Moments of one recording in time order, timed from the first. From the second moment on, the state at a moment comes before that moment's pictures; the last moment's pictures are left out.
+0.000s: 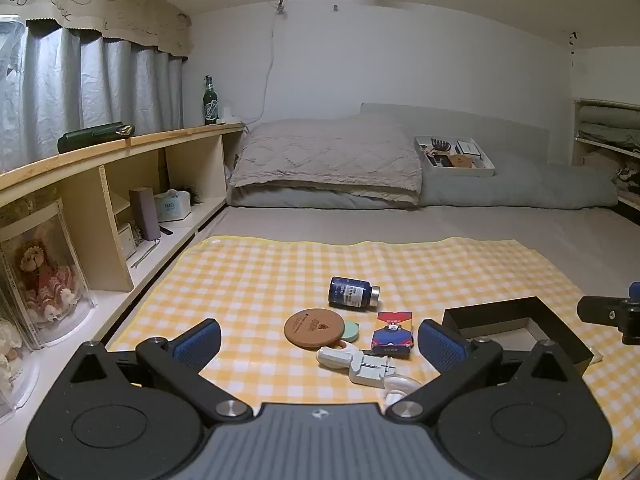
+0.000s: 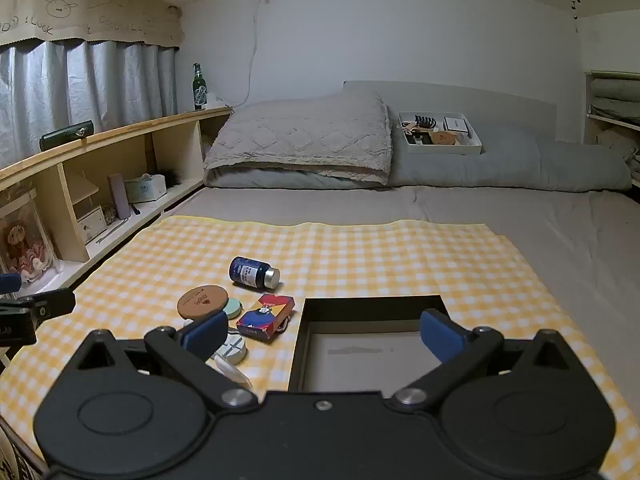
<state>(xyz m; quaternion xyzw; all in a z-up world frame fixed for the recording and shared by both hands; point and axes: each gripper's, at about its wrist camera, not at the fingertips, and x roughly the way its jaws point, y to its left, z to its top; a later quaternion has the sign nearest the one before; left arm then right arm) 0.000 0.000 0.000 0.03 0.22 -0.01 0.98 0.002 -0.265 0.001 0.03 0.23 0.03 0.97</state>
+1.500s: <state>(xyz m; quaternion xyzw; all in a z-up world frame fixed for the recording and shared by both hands) 0.000 0.000 0.000 0.03 0.22 -0.01 0.98 0.000 -0.265 -0.002 0.02 0.23 0.03 0.97</state>
